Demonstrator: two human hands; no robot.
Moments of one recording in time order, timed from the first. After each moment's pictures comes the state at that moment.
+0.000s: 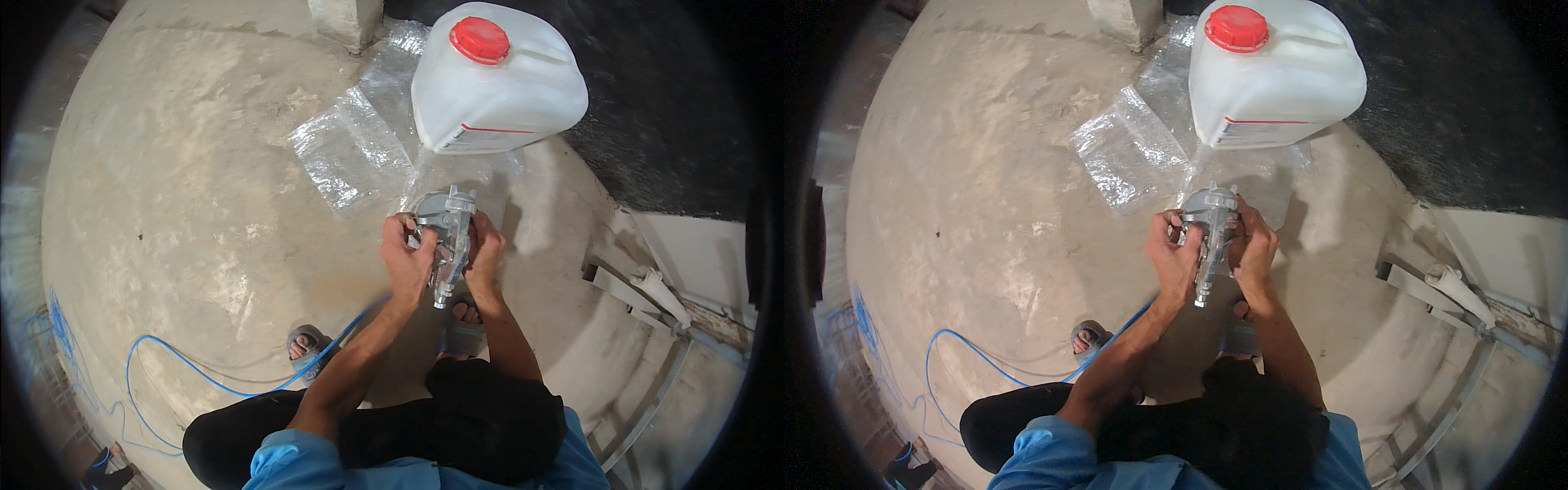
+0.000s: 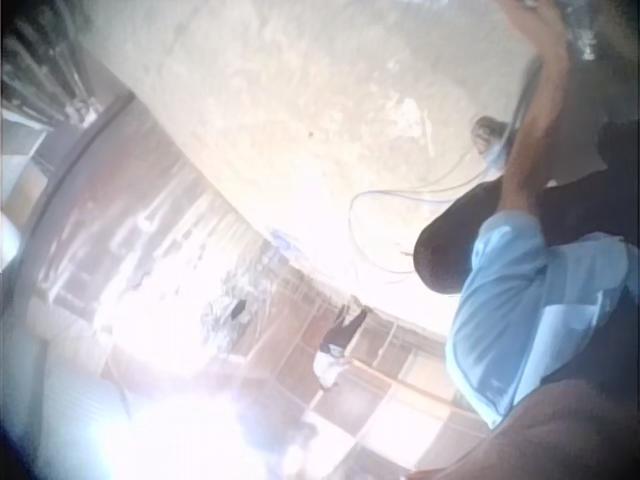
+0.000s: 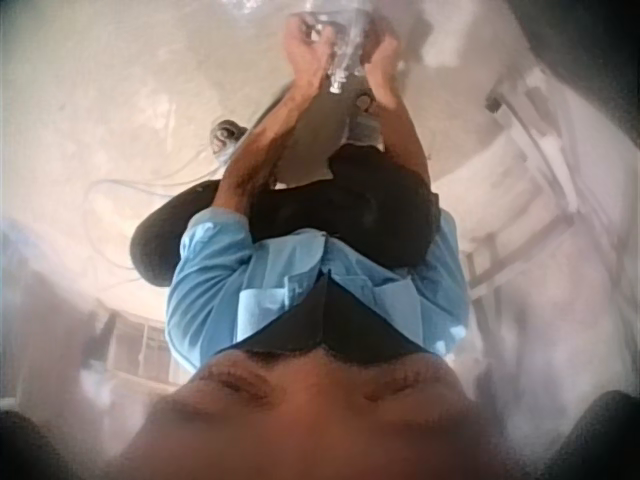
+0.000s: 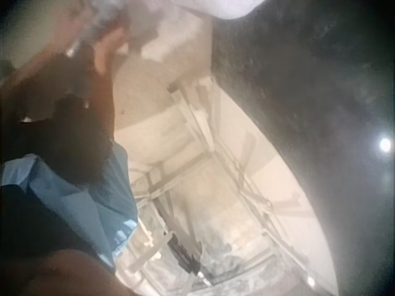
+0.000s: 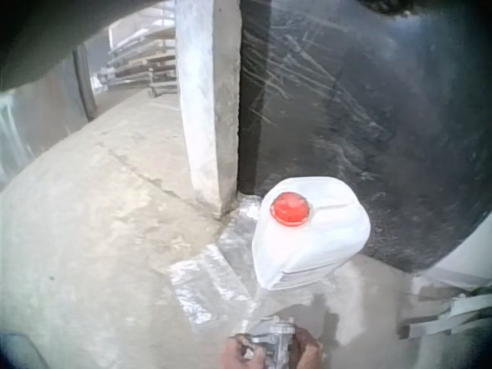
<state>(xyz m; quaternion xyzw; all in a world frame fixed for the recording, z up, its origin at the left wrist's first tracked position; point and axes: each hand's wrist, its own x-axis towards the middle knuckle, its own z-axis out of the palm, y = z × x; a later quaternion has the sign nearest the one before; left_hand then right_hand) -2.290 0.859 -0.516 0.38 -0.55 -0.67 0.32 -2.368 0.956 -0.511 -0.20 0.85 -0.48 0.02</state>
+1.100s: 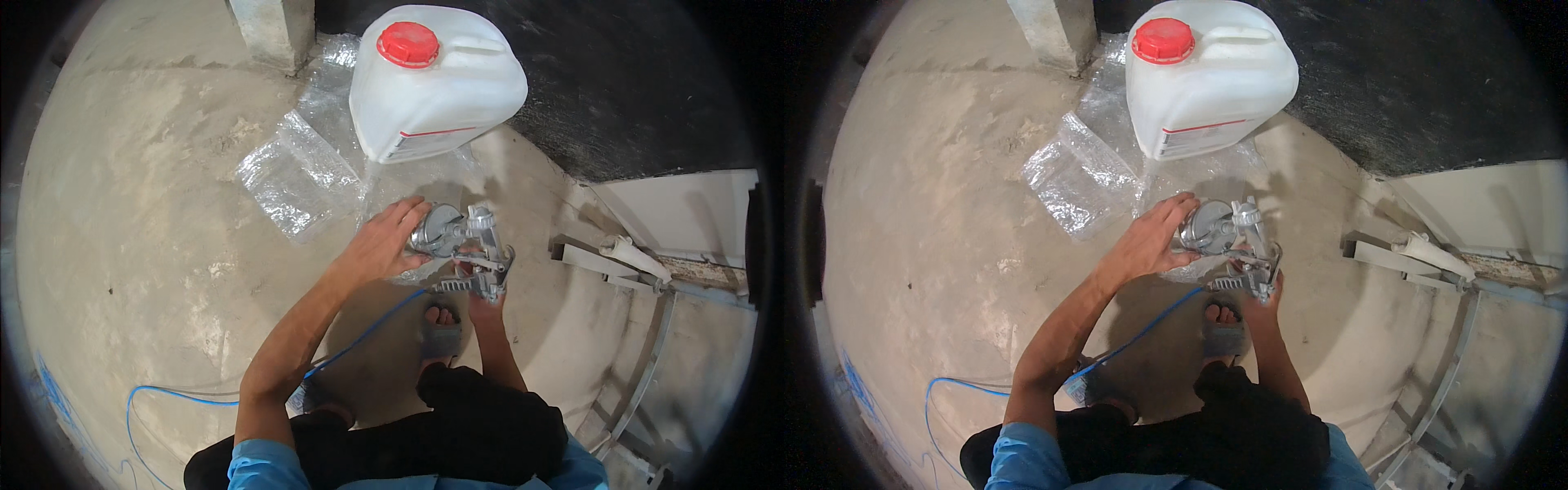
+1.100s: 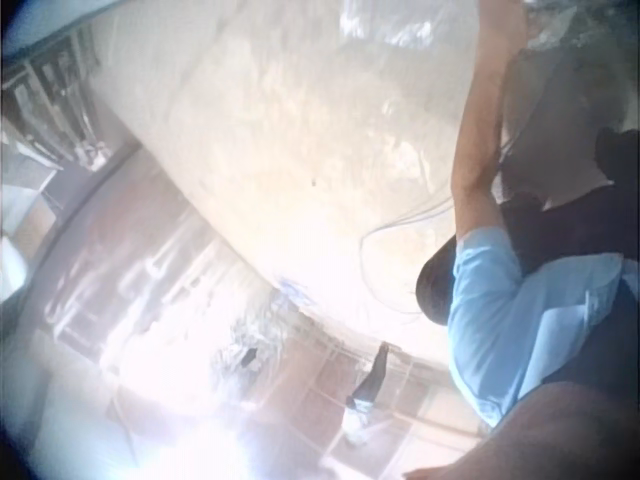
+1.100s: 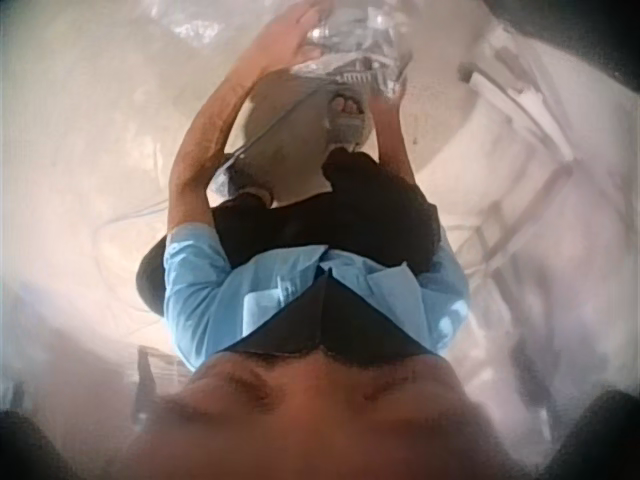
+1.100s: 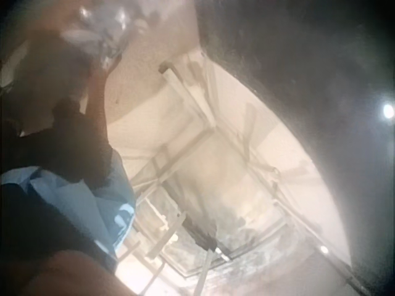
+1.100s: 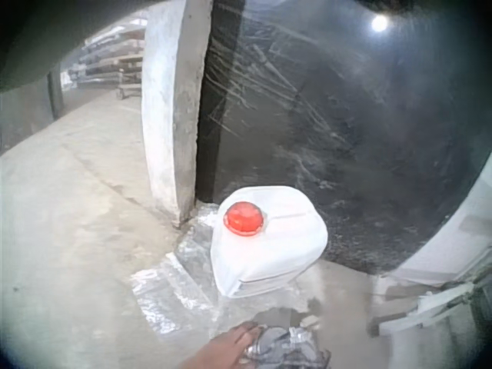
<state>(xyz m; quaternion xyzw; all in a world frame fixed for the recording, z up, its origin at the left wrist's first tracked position) -2.323 0.795 -0.493 -0.12 -0.89 -0.43 0.07 -2.328 1.065 -0.527 0.07 0.48 -0.86 0.18</state>
